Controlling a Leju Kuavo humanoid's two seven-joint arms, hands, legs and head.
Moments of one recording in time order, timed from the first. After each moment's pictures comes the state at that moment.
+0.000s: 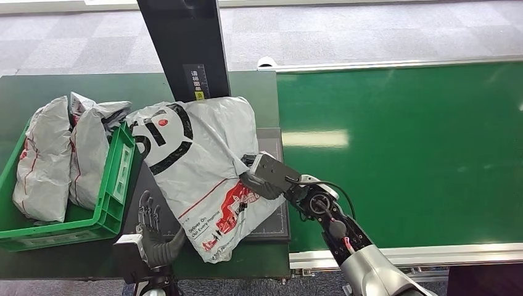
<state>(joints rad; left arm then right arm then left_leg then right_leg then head) 0.06 -0.20 -0.21 -1.23 0.17 0.41 -0.70 -0.63 0.11 0.59 -0.71 0.22 0.28 -0.32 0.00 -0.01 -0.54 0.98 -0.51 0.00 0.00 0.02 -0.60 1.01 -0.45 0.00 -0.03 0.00</state>
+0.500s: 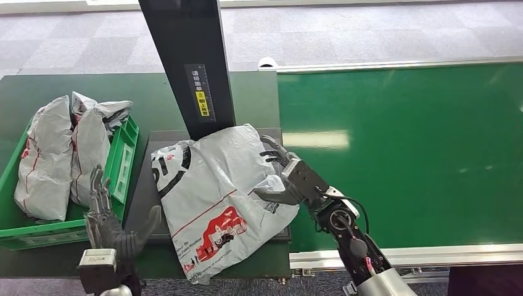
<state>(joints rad) 0.08 -0.04 -0.18 -1.58 -0.17 0.46 -0.70 -0.48 0.02 0.51 -0.95 0.14 0.16 -0.32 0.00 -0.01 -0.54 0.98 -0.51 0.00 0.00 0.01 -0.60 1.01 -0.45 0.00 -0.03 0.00</state>
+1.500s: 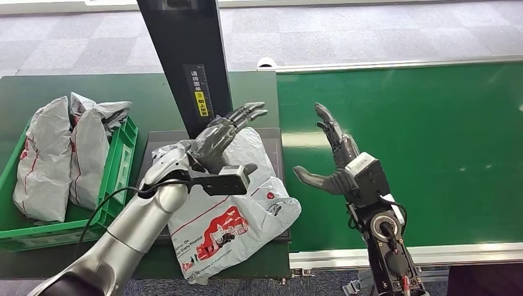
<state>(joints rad) -0.70 -0.02 -0.54 -1.01 -0.69 -0.07 -0.48 -0.35 -0.01 0.27 -1.32 0.14 0.17 -0.34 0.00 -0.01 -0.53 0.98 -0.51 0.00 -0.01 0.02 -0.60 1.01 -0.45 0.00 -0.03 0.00</state>
